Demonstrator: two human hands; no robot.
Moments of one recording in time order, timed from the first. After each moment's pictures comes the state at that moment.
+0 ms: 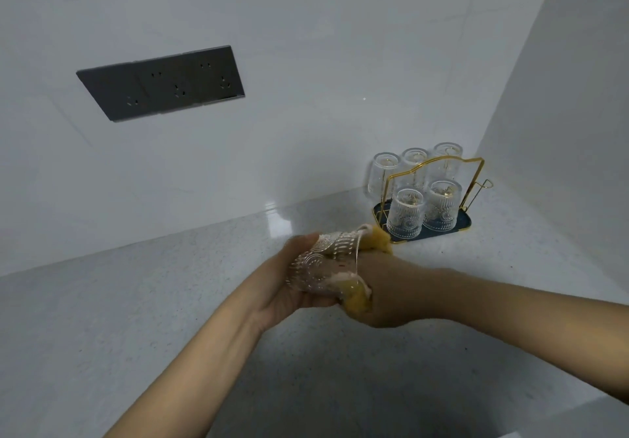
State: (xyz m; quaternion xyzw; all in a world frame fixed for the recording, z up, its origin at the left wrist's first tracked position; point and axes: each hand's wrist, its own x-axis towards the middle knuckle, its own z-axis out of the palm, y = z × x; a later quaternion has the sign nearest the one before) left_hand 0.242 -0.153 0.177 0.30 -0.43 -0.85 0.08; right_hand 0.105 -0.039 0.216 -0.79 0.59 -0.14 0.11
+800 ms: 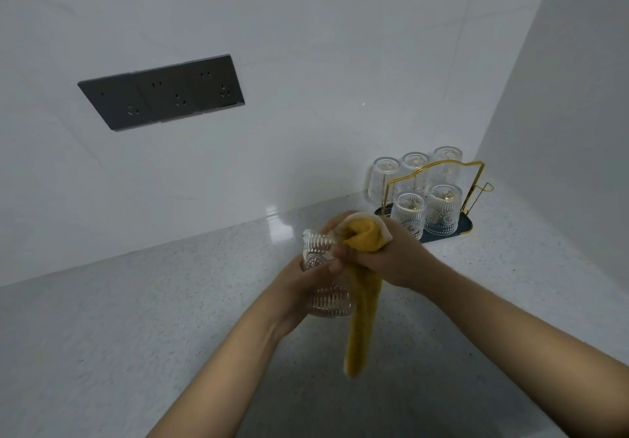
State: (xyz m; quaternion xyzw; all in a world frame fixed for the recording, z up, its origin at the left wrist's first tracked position) left_hand 0.232 -0.150 0.158 0.20 -0.54 -0.81 0.12; right_hand 0.087 -0.058 0.208 -0.57 0.62 -0.46 0.29
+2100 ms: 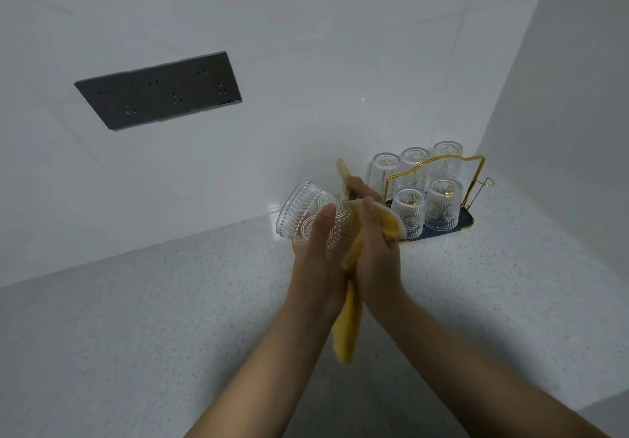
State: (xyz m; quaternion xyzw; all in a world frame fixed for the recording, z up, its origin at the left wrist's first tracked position) left_hand 0.189 -0.114 0.186 0.23 -0.34 -0.86 0.30; right_hand 0.129 -0.076 0.196 -0.22 0.45 -0.82 0.29
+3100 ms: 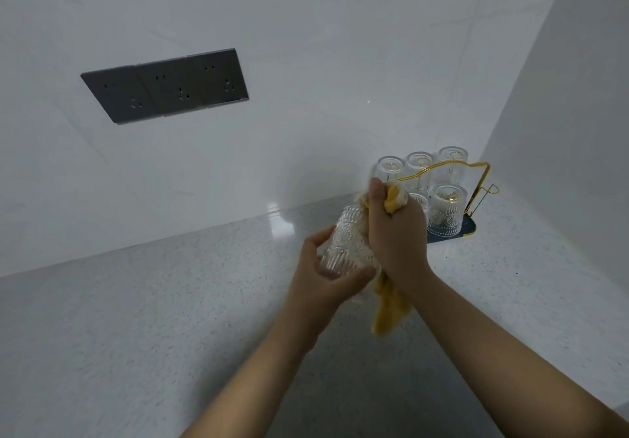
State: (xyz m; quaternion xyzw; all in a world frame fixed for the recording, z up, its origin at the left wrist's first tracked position) left_hand 0.220 -0.115 0.172 0.31 -0.61 -0.69 0.24; right_hand 0.094 -0.086 0.201 -0.34 0.74 -0.58 0.02
